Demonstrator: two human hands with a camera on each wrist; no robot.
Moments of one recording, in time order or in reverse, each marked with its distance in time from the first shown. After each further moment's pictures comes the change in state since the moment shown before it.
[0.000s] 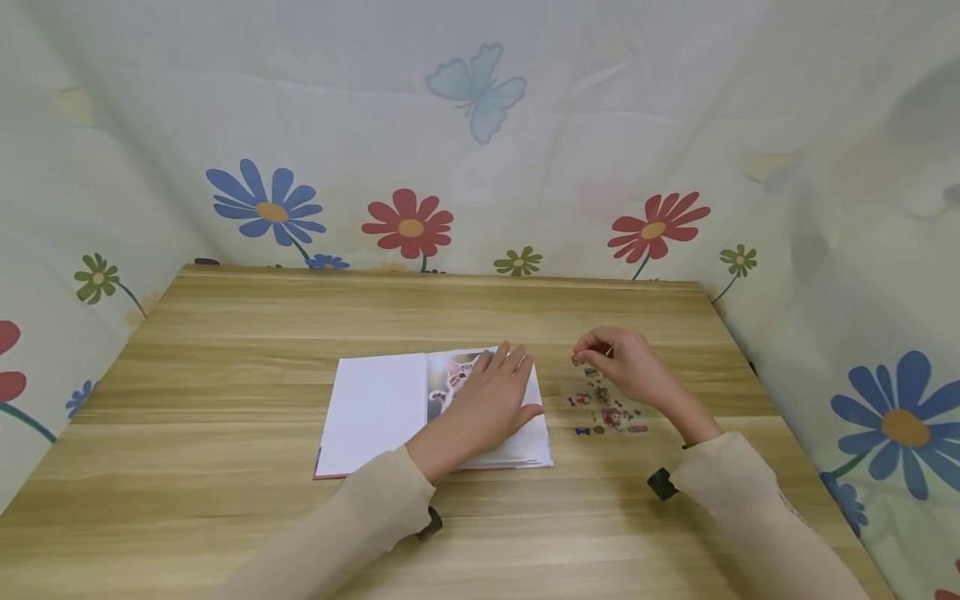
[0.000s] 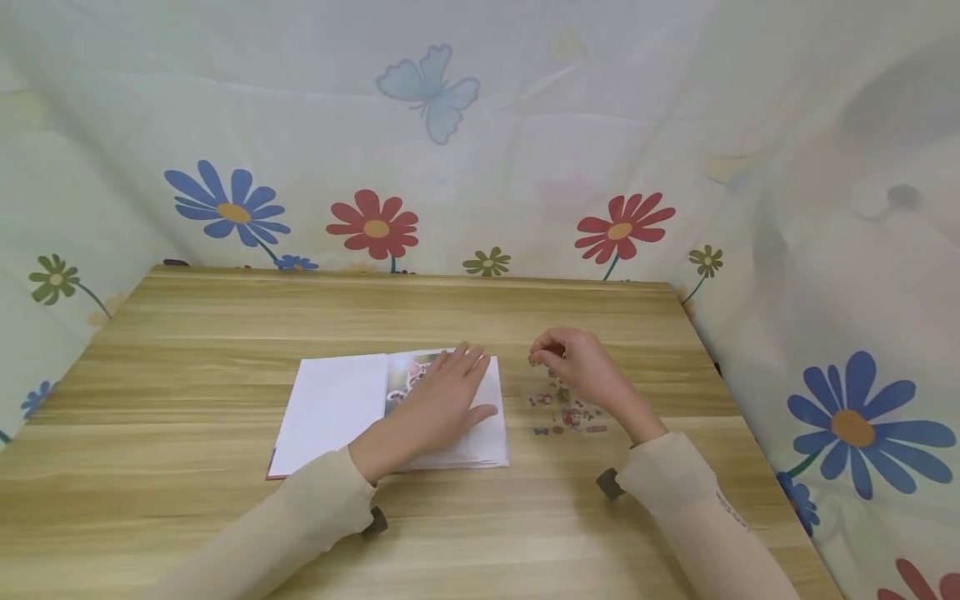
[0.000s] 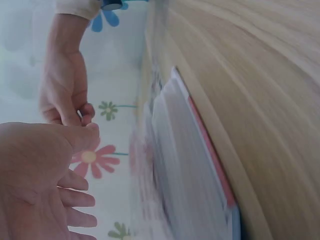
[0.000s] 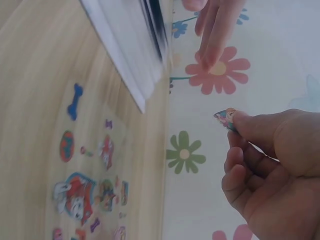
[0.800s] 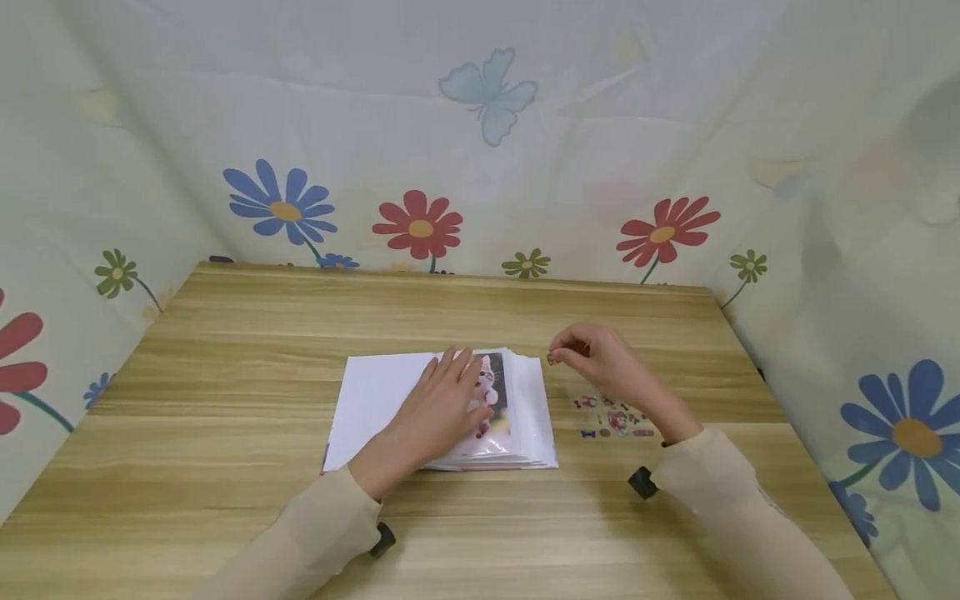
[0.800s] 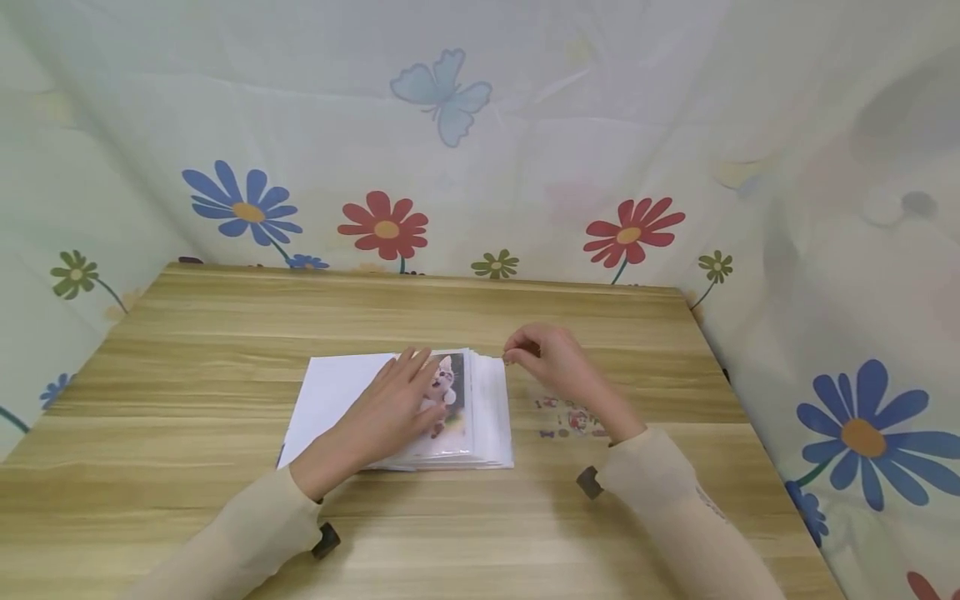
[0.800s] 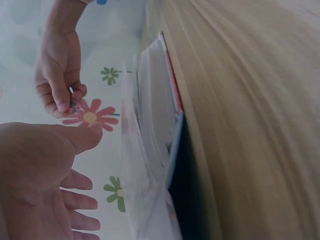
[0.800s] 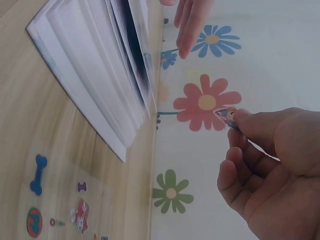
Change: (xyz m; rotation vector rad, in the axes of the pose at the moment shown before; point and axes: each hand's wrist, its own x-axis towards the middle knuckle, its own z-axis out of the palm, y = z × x) left_hand -0.053 -0.048 -0.006 -0.091 0.101 -0.102; right_hand 0.016 -0.036 0.016 0.038 -0.028 -0.083
